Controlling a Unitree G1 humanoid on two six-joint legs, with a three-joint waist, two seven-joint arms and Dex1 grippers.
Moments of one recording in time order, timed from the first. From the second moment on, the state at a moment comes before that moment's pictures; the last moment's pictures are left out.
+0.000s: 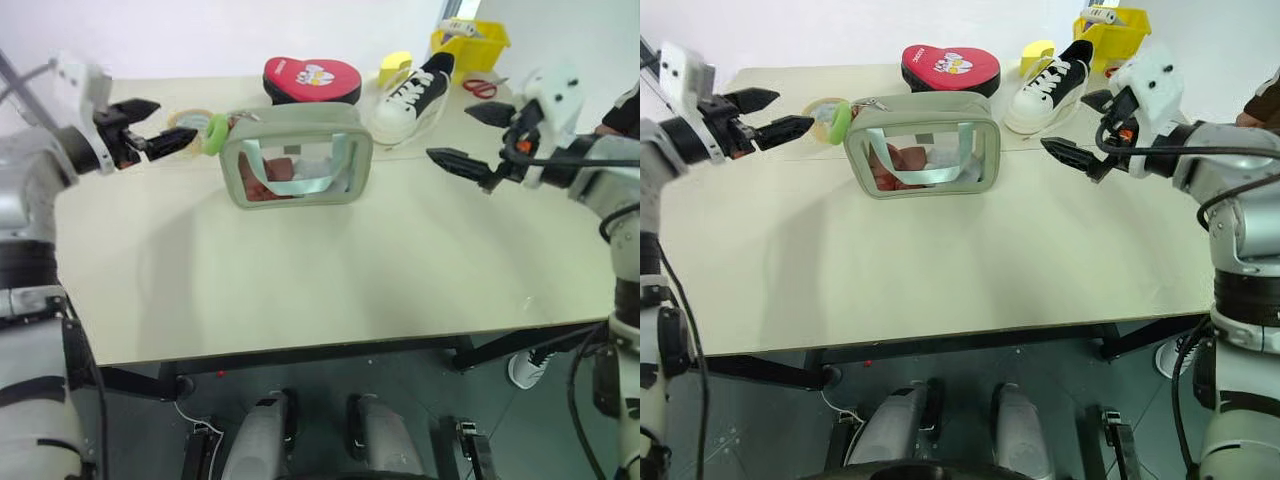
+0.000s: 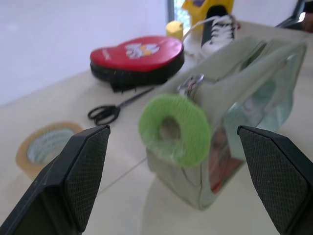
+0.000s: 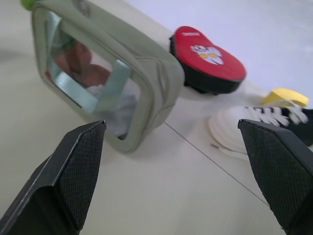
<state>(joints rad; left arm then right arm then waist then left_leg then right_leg) -0.92 0.83 0.16 0.43 -0.34 0.49 -1.00 -0.79 -0.84 -0.08 -0.07 0.39 0.71 0.84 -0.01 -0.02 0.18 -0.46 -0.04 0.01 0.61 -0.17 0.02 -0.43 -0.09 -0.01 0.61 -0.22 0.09</state>
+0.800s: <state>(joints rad) -0.88 0.81 0.10 0.13 -0.39 0.62 -1.03 -1.08 -0.61 0.09 0.31 0.22 0.50 0.85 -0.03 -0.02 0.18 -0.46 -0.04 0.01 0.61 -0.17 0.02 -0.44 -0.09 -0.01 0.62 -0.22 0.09</state>
